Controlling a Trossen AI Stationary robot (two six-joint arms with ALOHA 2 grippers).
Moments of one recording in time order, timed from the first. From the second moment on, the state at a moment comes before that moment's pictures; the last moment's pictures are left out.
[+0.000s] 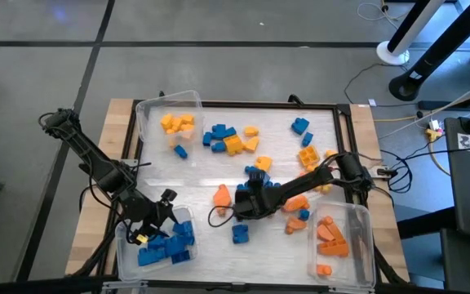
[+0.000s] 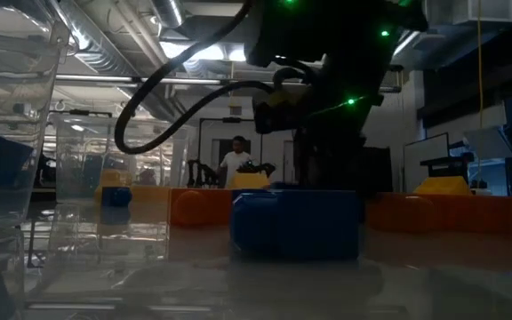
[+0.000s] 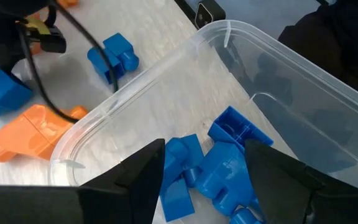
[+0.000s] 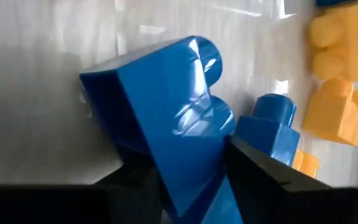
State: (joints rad) left arm -0.73 1.05 0.79 -0.48 -0.14 -0.18; right arm 0.31 2.13 1.49 -0.83 0.59 0.23
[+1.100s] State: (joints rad) left arm -0.73 0.80 0.79 -0.57 -0.15 -0.29; right arm 0.30 2.13 2.02 -0.81 0.67 -0.34
